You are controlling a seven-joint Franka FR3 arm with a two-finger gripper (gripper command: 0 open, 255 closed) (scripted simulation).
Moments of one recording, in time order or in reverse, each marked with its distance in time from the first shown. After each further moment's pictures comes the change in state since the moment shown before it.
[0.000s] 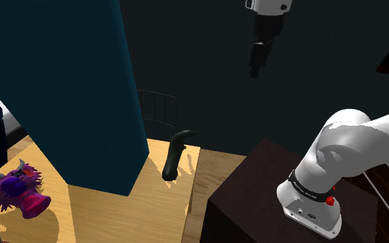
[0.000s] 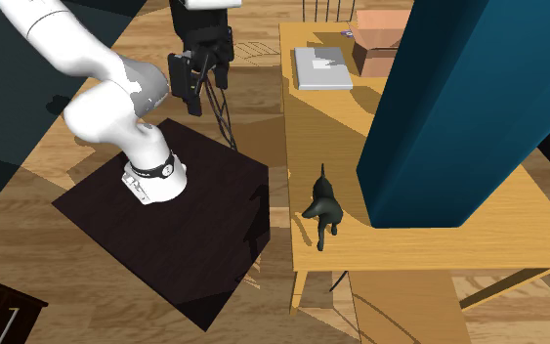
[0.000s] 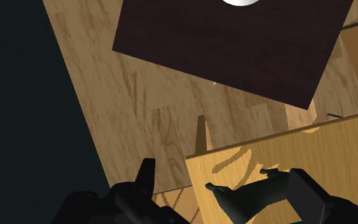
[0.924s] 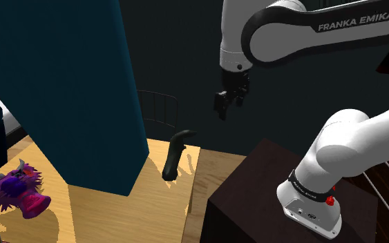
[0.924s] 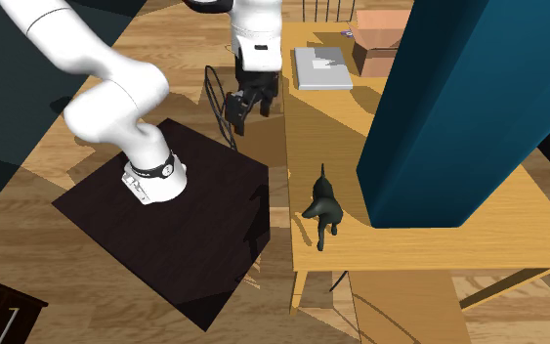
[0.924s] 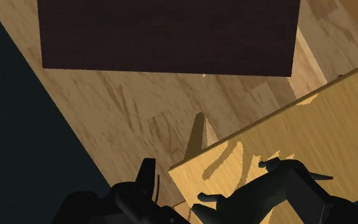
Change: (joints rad) arm -0.003 0.073 0.263 -0.233 0.163 0.300 0.429
